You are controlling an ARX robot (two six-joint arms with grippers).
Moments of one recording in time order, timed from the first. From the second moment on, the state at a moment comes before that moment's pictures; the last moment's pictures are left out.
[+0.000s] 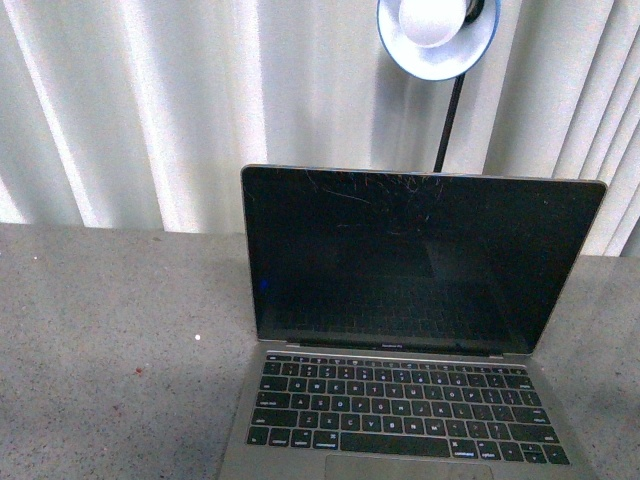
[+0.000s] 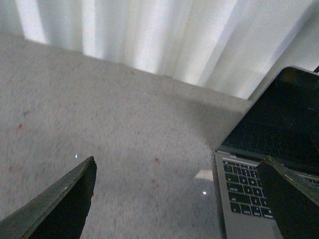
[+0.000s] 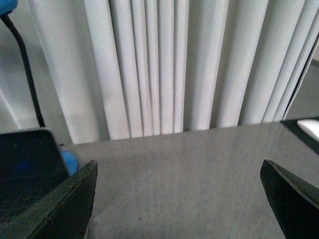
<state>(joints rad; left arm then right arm) -0.02 0.76 0.14 0.46 0.01 -0.20 -0.30 0.93 0.19 0.72 -0.10 0.02</state>
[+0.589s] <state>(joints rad) -0.09 1.55 0.94 0.40 0.19 0.73 -0.27 1.66 0.97 0.64 -0.37 -0.76</state>
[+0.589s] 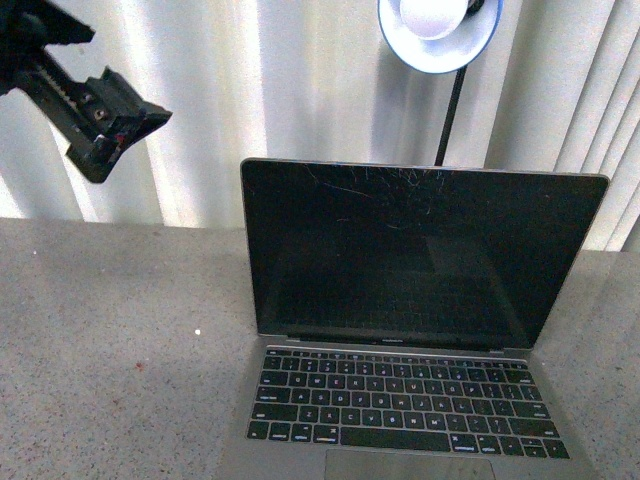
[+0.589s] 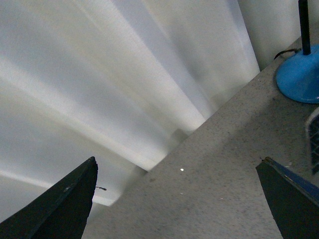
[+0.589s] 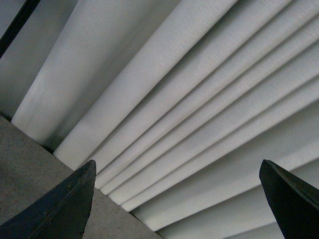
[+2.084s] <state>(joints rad) -0.29 2.03 1.85 -0.46 -0.04 1.16 -0.15 1.97 1.55 -0.22 -0.64 -1.40</state>
